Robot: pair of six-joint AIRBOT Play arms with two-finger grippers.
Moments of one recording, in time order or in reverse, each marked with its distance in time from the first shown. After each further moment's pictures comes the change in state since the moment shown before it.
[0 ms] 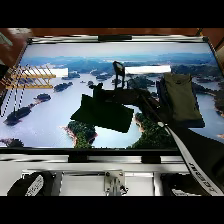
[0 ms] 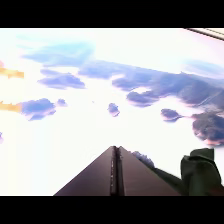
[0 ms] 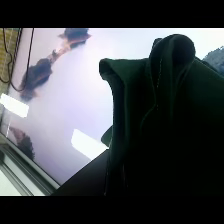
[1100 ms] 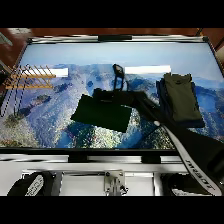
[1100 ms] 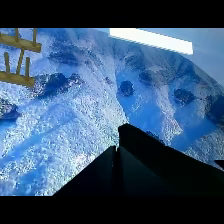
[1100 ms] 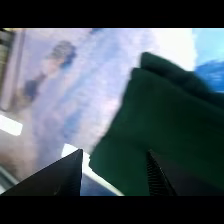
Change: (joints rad) left arm 0.048 0.006 -0.005 0.005 -0.081 0.007; right arm -0.047 0.000 0.001 -0.178 -0.021 0.123
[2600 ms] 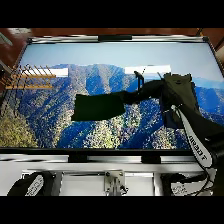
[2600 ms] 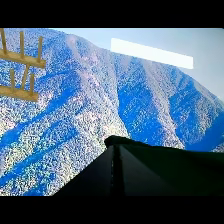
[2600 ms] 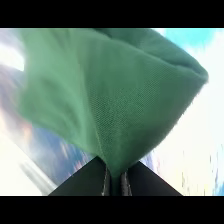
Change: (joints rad) left arm 0.000 -0.002 0.000 0.000 0.061 0.001; right arm -0.357 -0.147 0.044 0.380 -0.399 -0.515
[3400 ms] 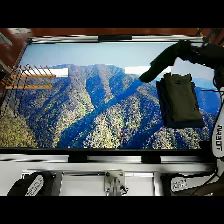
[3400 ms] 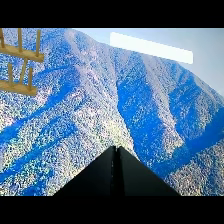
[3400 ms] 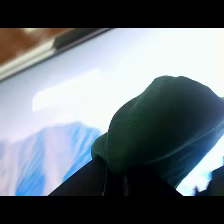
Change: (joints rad) left arm 0.000 -0.003 0.000 0.000 -0.023 0.001; right arm -0.443 -0.003 0.377 -0.176 0.286 0.079
